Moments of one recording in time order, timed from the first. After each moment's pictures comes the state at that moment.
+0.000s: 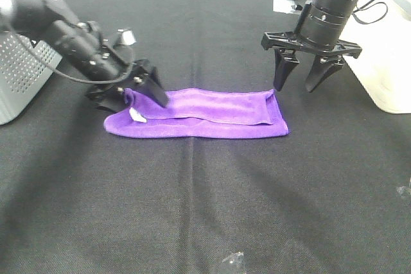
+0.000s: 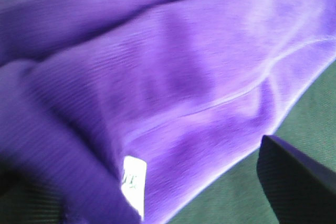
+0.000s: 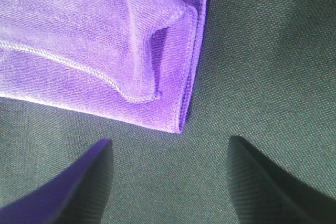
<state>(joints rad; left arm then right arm) -0.17 2.44 -1.80 -0.75 1.06 0.47 0.22 2.20 -1.80 0.19 1.21 -0.03</state>
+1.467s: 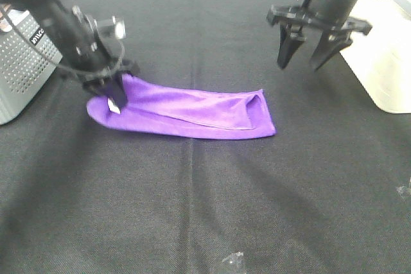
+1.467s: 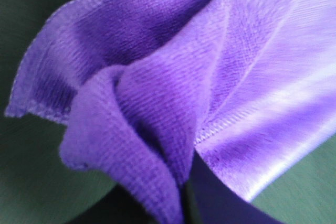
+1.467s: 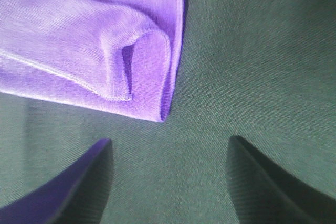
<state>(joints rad) -0.19 2.29 -1.79 -0.38 1.07 0.33 0.22 2.08 -1.80 0.19 1.21 -0.04</state>
